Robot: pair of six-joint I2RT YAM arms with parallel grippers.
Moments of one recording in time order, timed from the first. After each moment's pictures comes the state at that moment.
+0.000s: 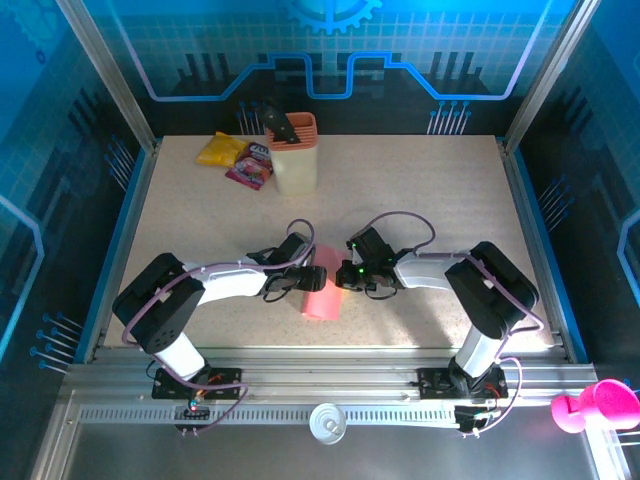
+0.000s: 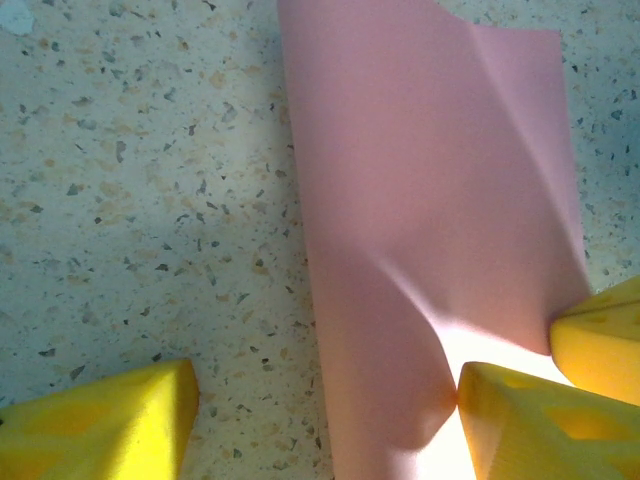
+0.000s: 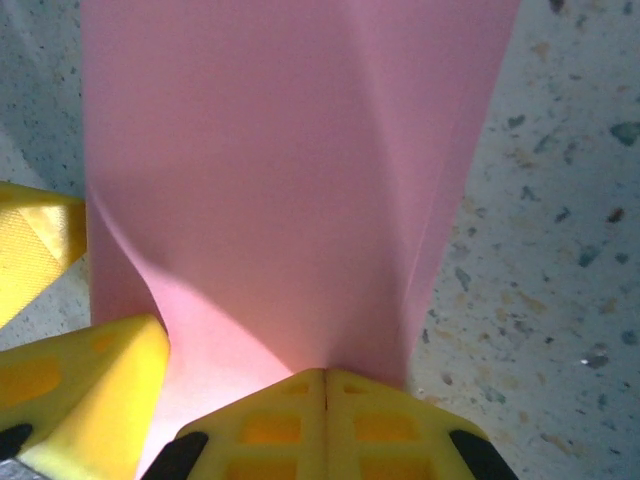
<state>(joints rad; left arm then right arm) -0.69 1.64 0.78 -0.16 -0.03 -0.55 0.66 1.72 0.78 -0.06 -0.32 0.77</state>
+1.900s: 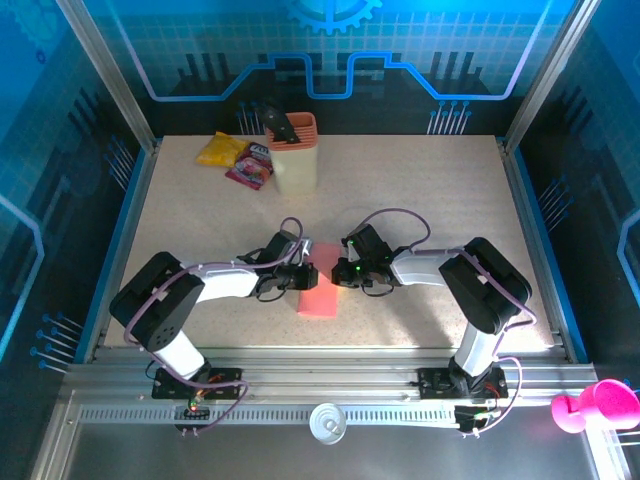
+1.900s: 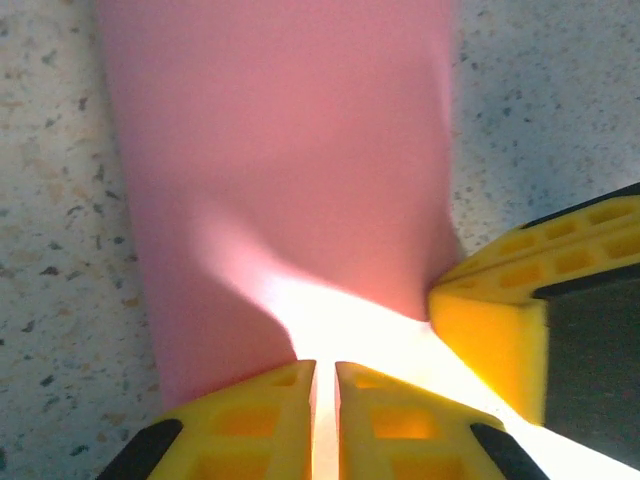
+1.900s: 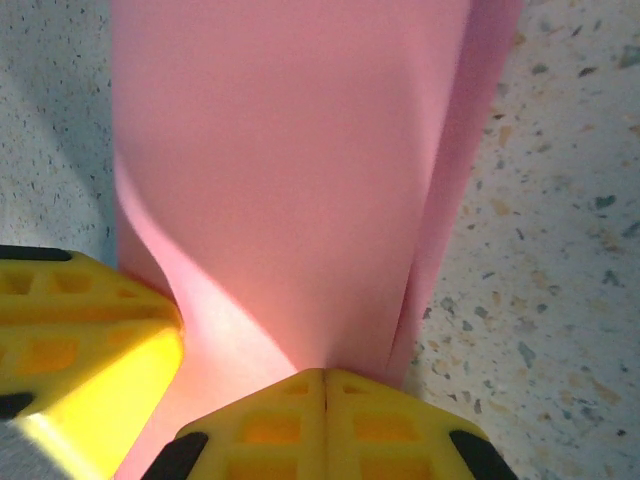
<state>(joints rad) -0.60 1.64 0.68 0.03 0.23 -0.58 0.65 1.76 0.81 -0.03 -0.34 0.72</state>
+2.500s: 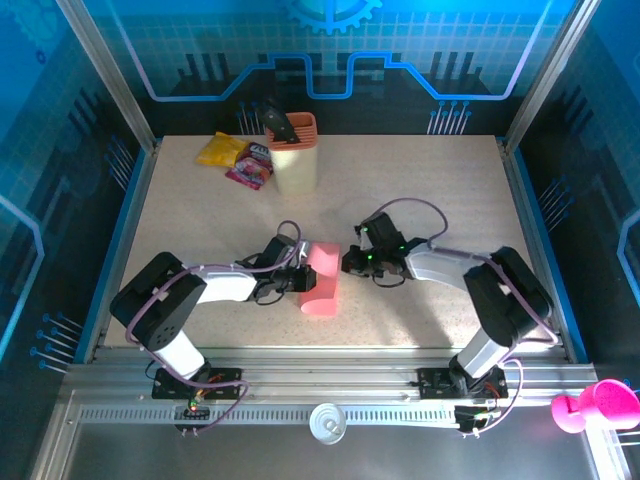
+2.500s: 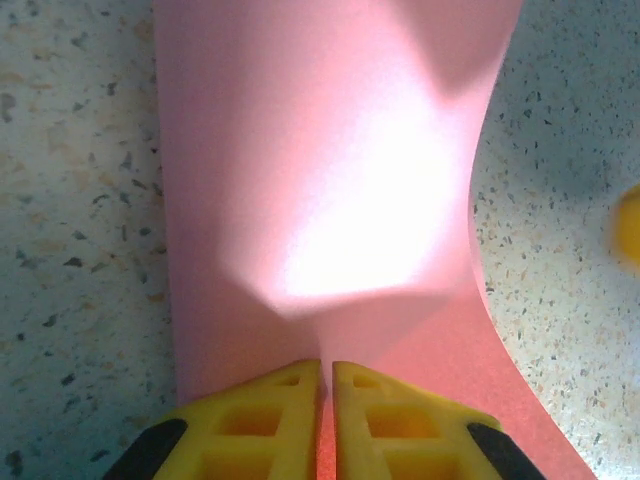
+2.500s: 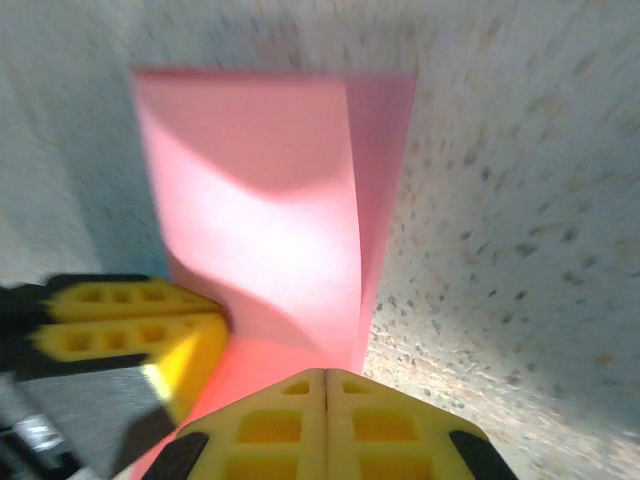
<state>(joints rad) -0.60 1.63 0.62 0.13 0.22 -0.61 0.56 1.61 0.83 -0.15 -0.34 0.71</state>
